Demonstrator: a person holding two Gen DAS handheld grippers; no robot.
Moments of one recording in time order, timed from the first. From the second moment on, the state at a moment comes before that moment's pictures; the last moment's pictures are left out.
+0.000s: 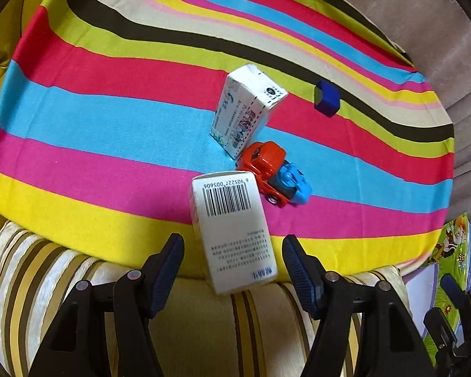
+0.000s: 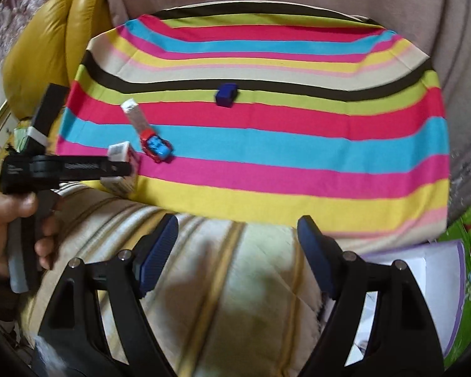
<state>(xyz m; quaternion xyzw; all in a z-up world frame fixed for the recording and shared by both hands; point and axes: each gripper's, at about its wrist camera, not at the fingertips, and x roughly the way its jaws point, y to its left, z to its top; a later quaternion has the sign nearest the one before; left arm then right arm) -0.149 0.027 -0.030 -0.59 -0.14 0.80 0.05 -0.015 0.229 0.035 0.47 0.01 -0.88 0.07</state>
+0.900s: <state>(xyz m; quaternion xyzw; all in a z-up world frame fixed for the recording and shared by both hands) -0.099 -0.036 -0.025 -0.51 -0.28 0.81 0.05 -0.127 0.105 -0.017 0.51 0.11 -0.84 0.16</state>
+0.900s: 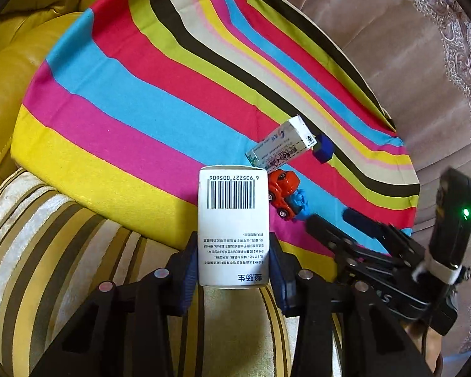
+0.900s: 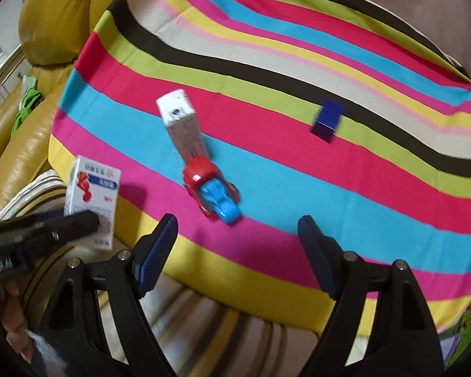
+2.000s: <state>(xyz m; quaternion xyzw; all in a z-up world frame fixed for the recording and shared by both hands) -0.105 -0.038 -0.031 -0.51 -0.28 0.81 0.06 -0.140 0.102 -0.036 0.54 0.09 -0.82 0.18</state>
